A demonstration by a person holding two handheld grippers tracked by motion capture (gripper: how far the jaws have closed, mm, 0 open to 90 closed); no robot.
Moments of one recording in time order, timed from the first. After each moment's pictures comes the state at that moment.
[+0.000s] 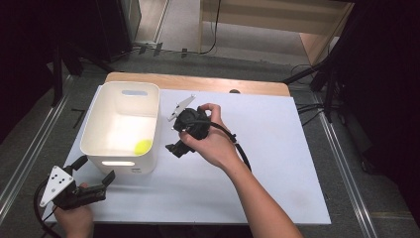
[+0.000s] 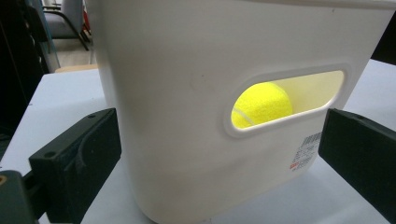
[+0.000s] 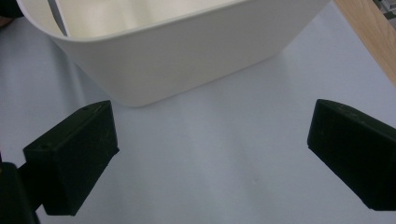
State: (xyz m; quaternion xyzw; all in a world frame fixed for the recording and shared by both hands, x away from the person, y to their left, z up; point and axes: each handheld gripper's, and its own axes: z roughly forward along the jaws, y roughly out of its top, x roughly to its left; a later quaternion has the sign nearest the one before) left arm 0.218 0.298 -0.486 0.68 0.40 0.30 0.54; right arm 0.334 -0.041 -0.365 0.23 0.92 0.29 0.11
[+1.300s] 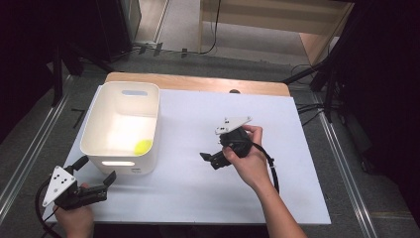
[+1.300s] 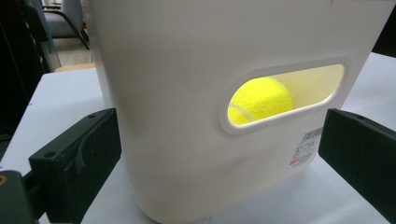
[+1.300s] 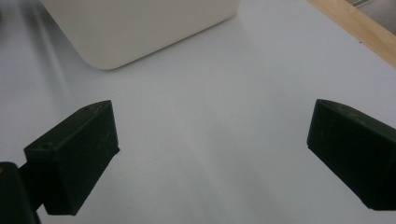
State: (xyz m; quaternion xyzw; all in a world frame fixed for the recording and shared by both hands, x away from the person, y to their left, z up) left arm 0.218 0.296 -0.487 0.68 0.39 0.31 0.53; right arm 0.298 -0.141 -0.402 0.30 0.87 0.37 0.14
